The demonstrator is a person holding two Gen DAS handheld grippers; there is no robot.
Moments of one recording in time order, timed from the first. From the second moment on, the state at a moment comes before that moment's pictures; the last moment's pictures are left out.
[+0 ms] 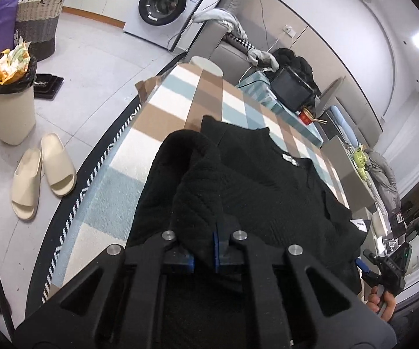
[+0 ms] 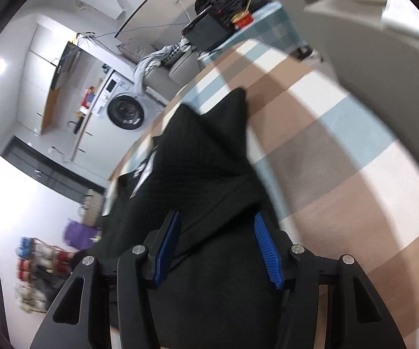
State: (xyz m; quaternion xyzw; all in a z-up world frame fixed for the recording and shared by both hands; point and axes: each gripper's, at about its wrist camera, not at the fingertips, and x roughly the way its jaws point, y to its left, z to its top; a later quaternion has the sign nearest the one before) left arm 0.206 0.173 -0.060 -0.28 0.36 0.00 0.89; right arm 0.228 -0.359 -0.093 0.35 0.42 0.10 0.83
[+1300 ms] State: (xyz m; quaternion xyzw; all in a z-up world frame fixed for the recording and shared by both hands) left arm 0.225 0.177 -0.031 -0.26 0.35 -0.01 0.90; right arm 0.276 -0.351 -0.046 0.34 0.39 0.17 0.84
